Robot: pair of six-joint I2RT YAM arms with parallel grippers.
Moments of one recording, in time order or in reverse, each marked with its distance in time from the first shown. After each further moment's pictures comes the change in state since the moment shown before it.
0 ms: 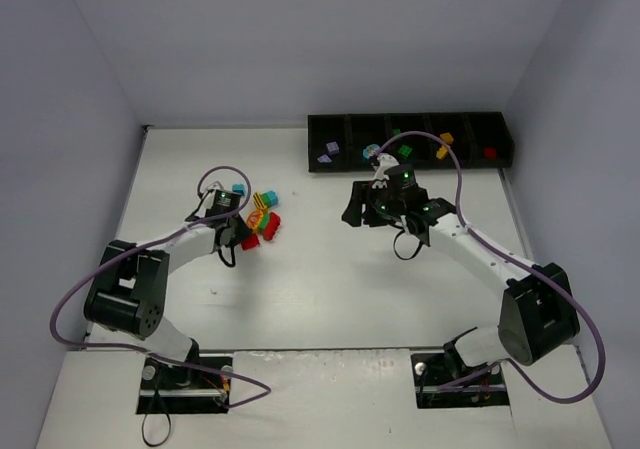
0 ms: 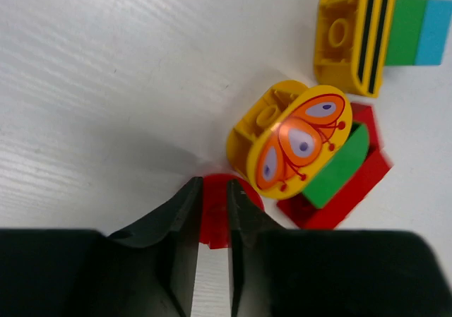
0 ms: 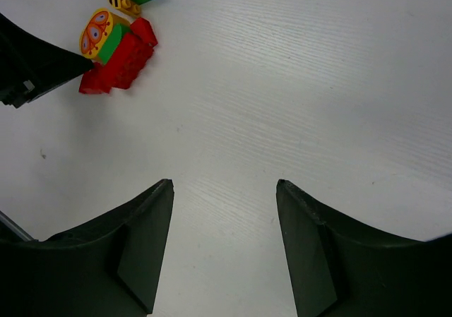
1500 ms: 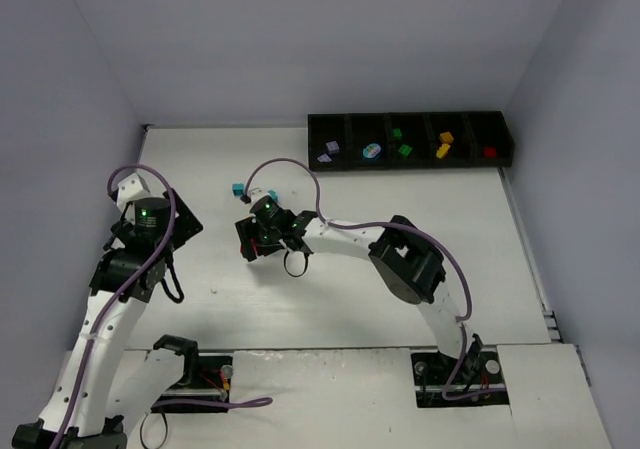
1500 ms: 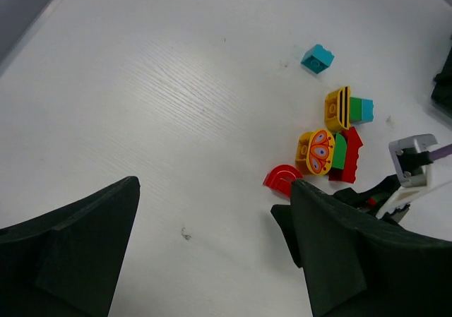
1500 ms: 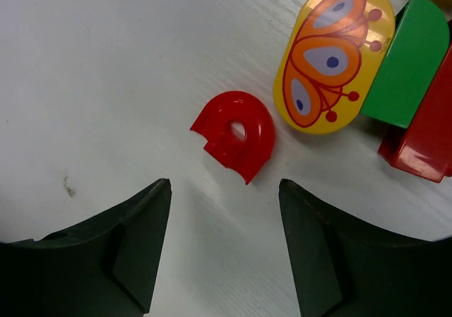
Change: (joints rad) left arm 0.075 -0.752 0.155 -0.657 -0.287 0.159; right arm 0.500 0.751 0.584 0.074 0.157 0.055
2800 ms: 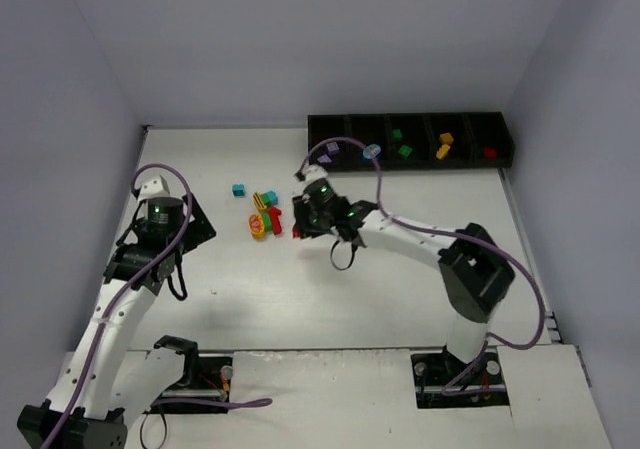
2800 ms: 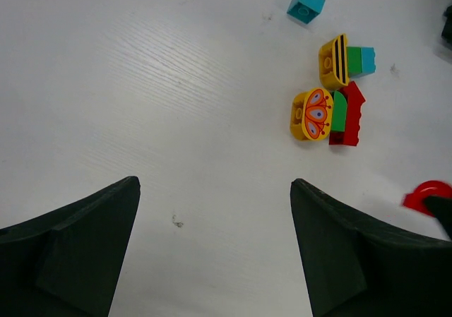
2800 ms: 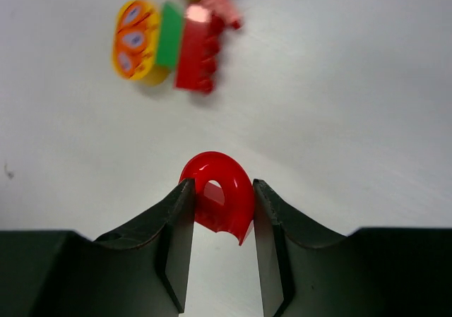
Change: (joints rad) left arm -0.003 0.029 -0.048 0.041 0.106 0.060; right arm -0.115 -0.341 -0.308 -0.022 0.143 -0.043
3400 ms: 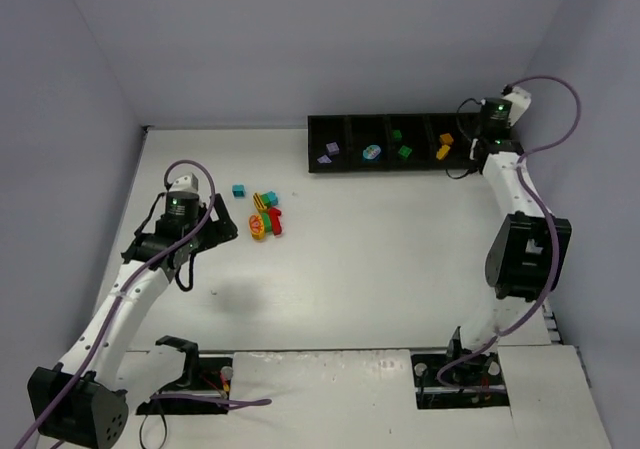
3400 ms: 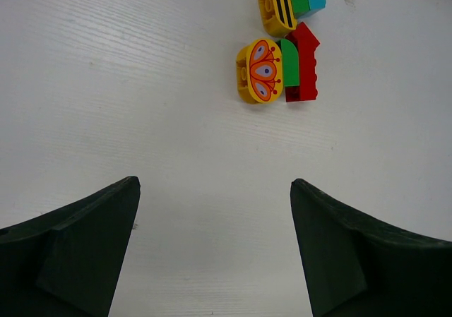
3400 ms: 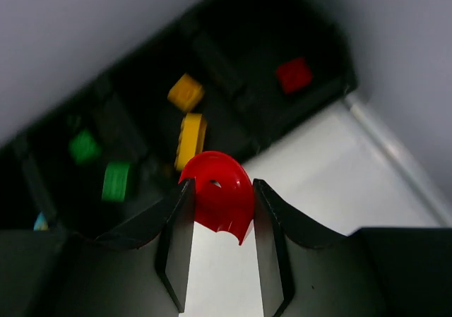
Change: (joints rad) left arm -0.027 0.138 -0.045 0.134 0.240 0.045; right arm -0.931 -0.078 0.182 -0.020 0.209 -0.031
